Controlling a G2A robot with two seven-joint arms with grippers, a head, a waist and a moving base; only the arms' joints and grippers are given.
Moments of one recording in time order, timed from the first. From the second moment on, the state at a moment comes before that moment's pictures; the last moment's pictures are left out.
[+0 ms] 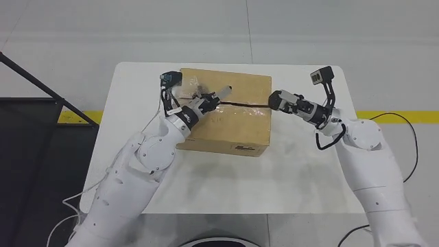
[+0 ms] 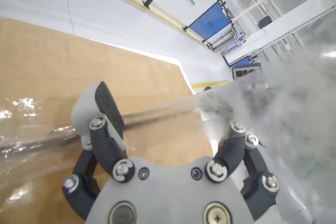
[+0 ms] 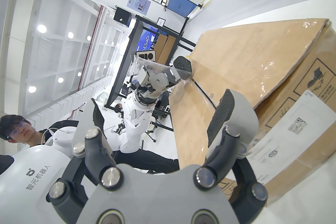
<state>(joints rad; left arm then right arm) 1.08 -1.25 -1.14 -1.73 0.40 0.04 -0.29 -0.85 -1.13 1.28 -1.24 0.41 -0.47 1.04</state>
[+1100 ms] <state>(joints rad) 1.08 -1.27 -1.09 -1.77 0.54 0.08 -0.33 -1.01 -1.09 1.42 -1.39 0.43 -0.51 0.99</state>
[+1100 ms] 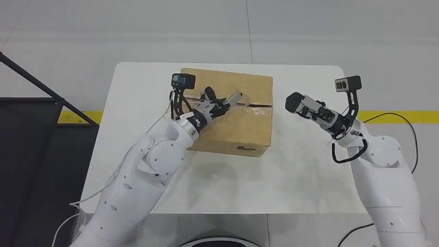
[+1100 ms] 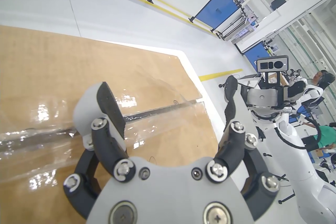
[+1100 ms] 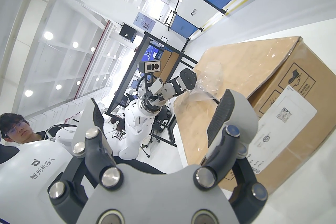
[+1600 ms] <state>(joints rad) 1.09 -1.27 -1.09 -1.84 0.45 0.11 -0.46 -1.02 -1.08 1.43 -1.40 0.43 -0.52 0.99</state>
